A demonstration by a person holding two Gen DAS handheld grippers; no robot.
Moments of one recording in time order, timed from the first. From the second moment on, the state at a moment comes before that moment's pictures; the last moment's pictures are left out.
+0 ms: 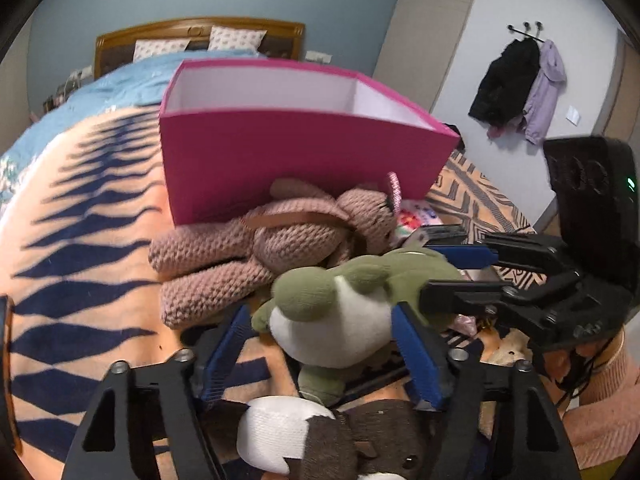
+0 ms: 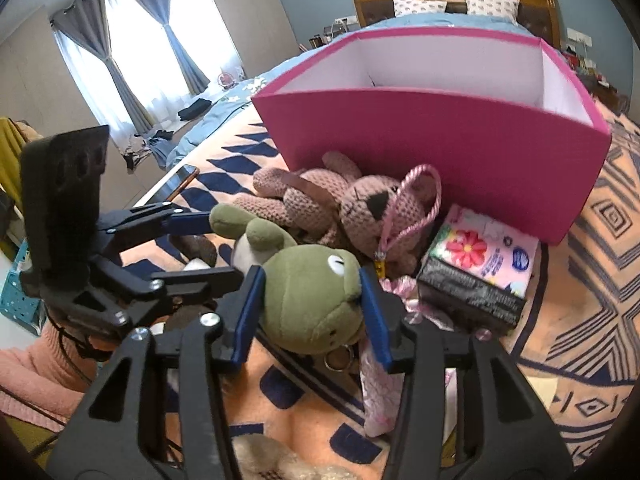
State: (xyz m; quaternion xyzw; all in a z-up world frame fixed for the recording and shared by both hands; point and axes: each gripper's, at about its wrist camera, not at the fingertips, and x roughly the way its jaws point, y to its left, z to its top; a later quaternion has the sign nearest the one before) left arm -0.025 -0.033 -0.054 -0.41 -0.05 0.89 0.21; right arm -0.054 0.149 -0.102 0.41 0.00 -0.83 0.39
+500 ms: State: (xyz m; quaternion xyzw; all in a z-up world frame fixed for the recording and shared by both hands) left arm -0.014 -0.026 -0.032 -0.40 -0.09 0.88 0.24; right arm -0.041 0.152 -0.088 0.38 0.00 -0.83 0.40
